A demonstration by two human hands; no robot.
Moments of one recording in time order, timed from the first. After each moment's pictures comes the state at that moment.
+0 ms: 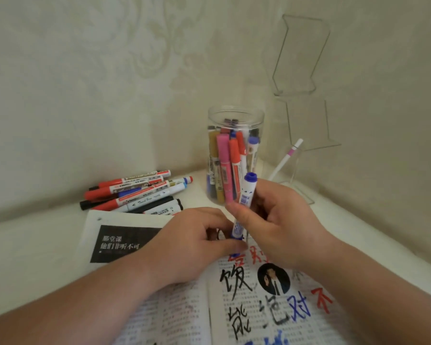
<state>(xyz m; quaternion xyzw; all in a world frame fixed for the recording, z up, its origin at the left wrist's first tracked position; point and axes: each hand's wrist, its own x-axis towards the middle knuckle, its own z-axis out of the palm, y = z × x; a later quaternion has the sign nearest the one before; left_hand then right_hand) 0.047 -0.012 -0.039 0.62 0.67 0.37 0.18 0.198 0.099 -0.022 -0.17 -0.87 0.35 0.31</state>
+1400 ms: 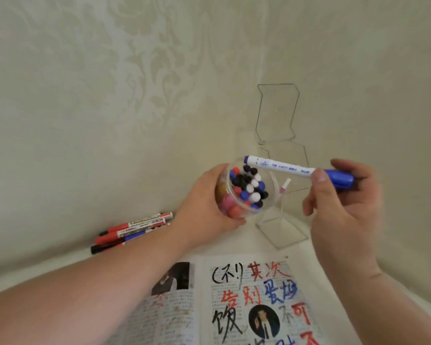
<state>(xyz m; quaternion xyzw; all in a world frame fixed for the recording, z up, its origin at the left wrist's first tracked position) 0.028 0.073 0.010 0.57 0.65 0.49 0.05 0.227 0.119 0.033 -0.14 -0.53 0.44 0.71</state>
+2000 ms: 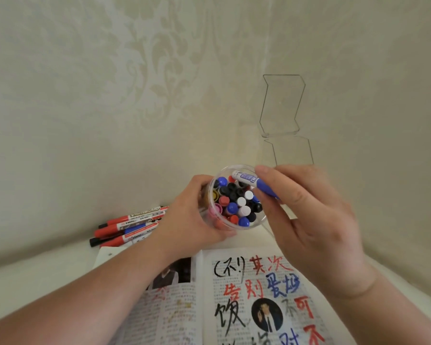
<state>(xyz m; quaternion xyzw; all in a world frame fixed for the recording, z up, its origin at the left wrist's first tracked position) 0.021 0.027 -0.003 0.59 0.64 0.49 0.04 0.221 0.106 0.030 -0.01 -0.79 -0.05 0.61</state>
